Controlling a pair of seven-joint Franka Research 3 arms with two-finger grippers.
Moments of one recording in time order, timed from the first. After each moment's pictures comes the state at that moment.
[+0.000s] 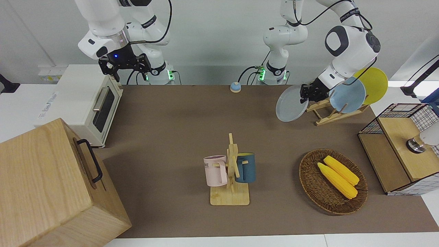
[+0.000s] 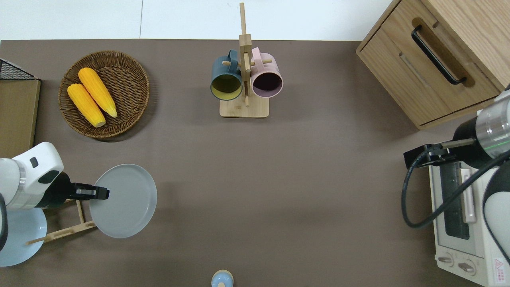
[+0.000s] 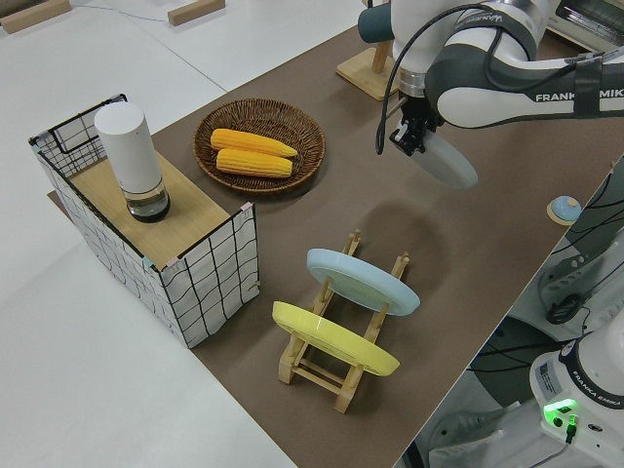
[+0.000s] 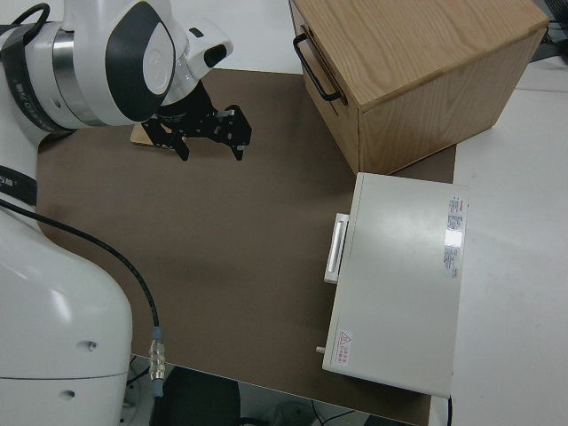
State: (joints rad) left arm 0.12 -0.17 -0.03 -2.17 -0.32 1.84 0.33; right arm -0.26 0.02 0.38 -1.48 -0.03 1.38 0.04
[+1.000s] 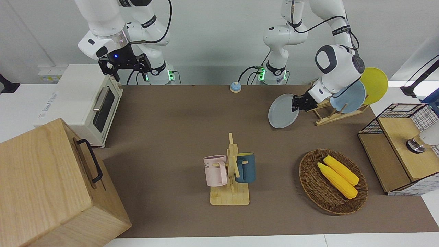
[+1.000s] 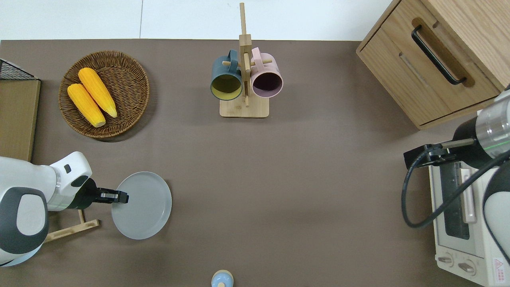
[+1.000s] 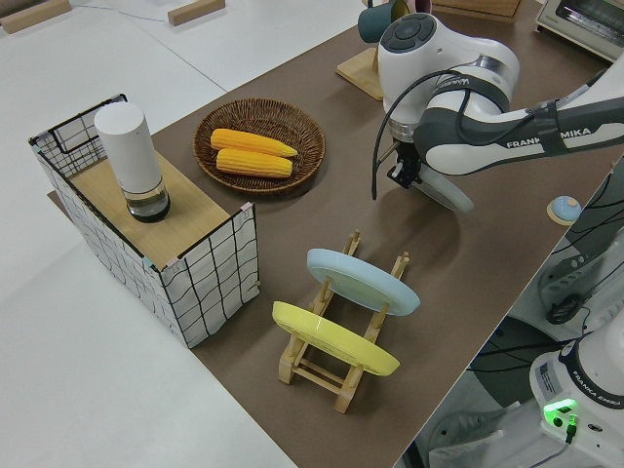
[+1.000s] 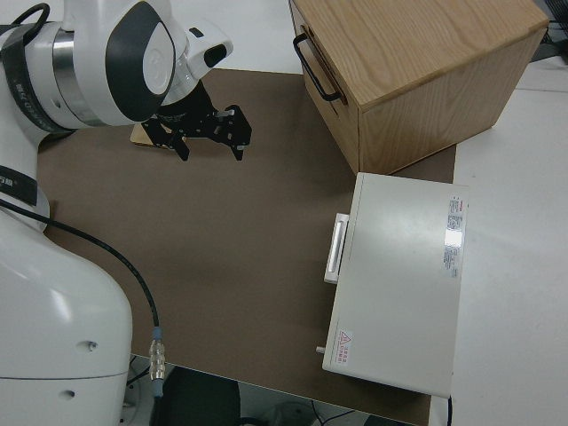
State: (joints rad) left arm 0.11 -0.10 -0.03 -2.30 -0.38 1.99 0.38; right arm -0.26 0.02 0.38 -1.48 -0.03 1.38 0.04
